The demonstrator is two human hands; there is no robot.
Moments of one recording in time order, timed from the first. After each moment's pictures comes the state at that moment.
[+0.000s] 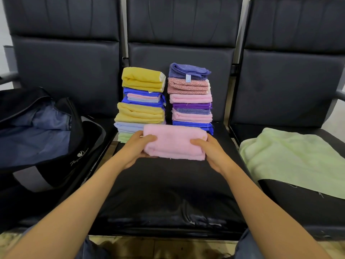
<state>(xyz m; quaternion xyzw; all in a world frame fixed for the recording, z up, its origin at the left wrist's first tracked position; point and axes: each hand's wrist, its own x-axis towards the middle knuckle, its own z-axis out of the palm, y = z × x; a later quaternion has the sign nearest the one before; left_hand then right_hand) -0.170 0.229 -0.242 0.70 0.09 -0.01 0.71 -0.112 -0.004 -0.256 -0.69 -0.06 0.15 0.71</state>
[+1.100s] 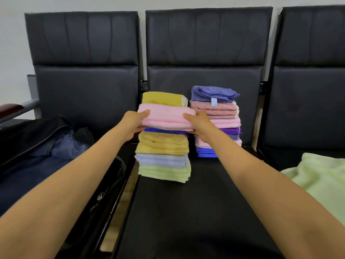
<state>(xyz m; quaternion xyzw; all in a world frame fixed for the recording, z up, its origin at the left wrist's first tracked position) -0.036 0.347 -0.144 0.71 0.19 0.11 0.67 0.032 0.152 -0.162 -0.73 -0.04 0.07 0.68</state>
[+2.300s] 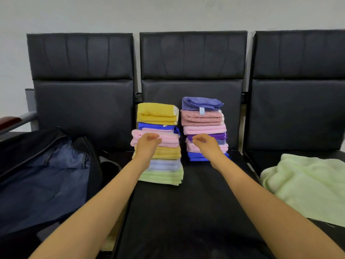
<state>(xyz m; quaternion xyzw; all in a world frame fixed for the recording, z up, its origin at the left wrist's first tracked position) -0.081 0.284 -0.182 0.72 0.16 0.16 0.65 -0.033 0.090 -0.190 -0.81 -0.07 -0.01 0.58</state>
